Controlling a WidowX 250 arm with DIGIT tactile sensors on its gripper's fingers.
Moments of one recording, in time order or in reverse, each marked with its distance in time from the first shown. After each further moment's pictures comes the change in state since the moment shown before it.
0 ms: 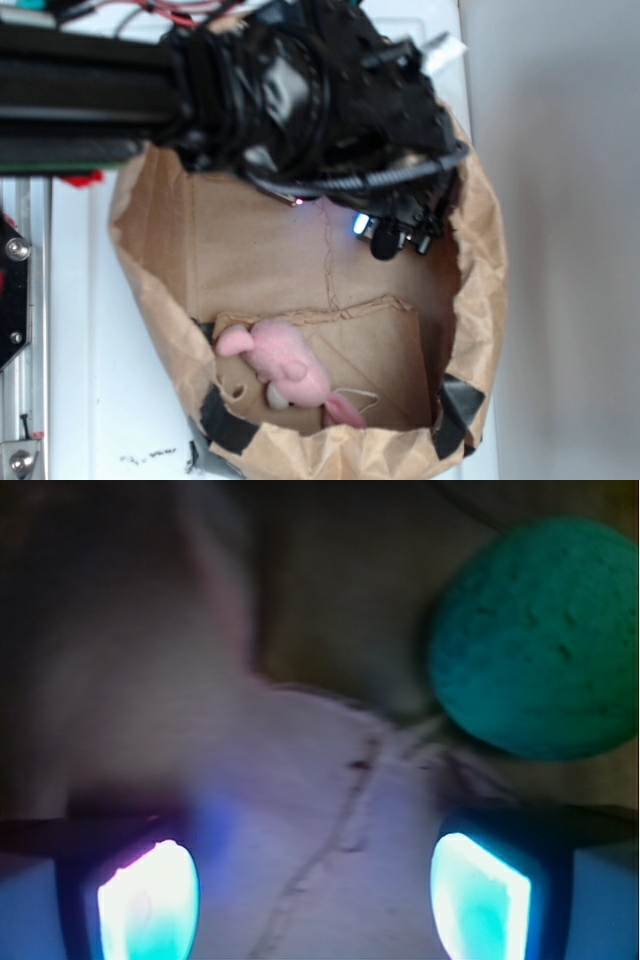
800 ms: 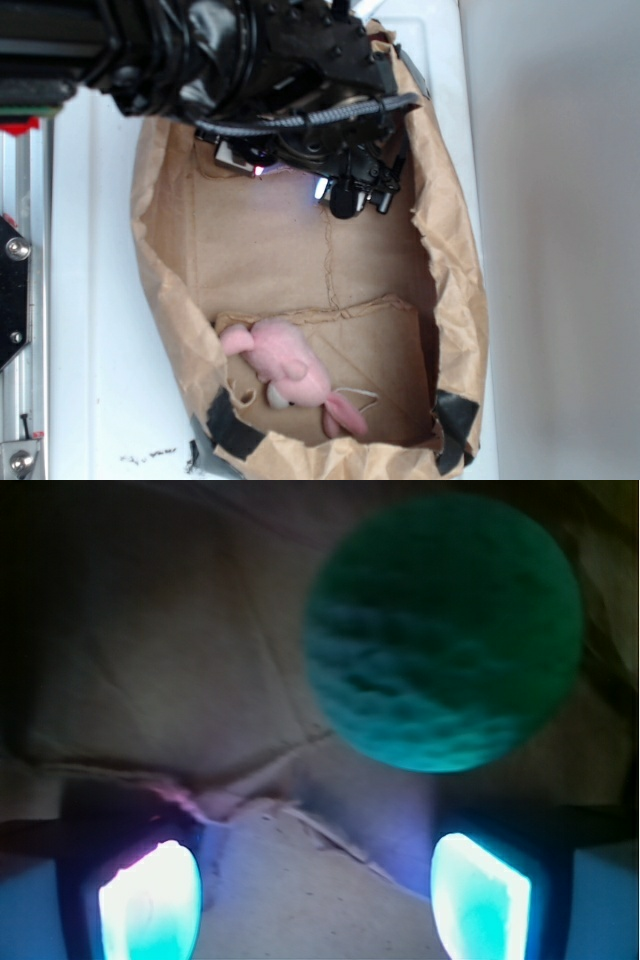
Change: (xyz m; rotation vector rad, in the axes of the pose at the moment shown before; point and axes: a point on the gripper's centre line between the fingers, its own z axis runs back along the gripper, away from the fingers) arm 0.008 0.033 -0.007 0.048 -0.003 0.073
